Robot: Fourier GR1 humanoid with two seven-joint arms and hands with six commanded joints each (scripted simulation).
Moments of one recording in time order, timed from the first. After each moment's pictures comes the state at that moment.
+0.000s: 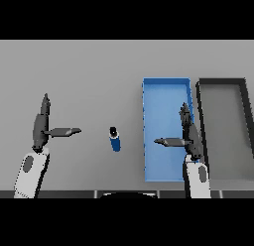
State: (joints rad) left arm -0.11 0.43 -0.16 -1.48 0.24 0.26 0.01; right arm 0.00 0.00 0.00 -1.57 0.00 0.00 0.00
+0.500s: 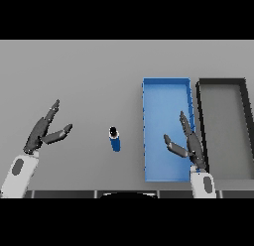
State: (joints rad) left arm -0.07 0.61 -0.23 -1.53 0.26 -0.04 -0.07; right arm 0.13 -0.11 0.09 -1.69 0.11 0.08 -0.11
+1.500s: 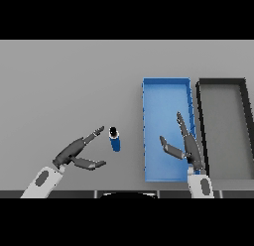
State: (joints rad) left arm -0.01 0.53 -0.50 -1.69 0.13 -0.20 -0.08; right arm 0.15 -0.11 0.14 -1.75 0.18 0.05 -0.07
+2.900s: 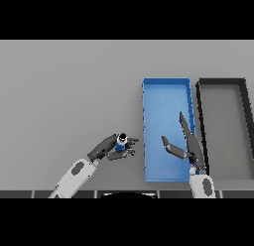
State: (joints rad) left arm -0.19 0.17 -0.60 -1.36 0.08 -0.15 -0.18; right arm 0.16 -0.11 0.12 -1.77 0.16 0.06 -0.04
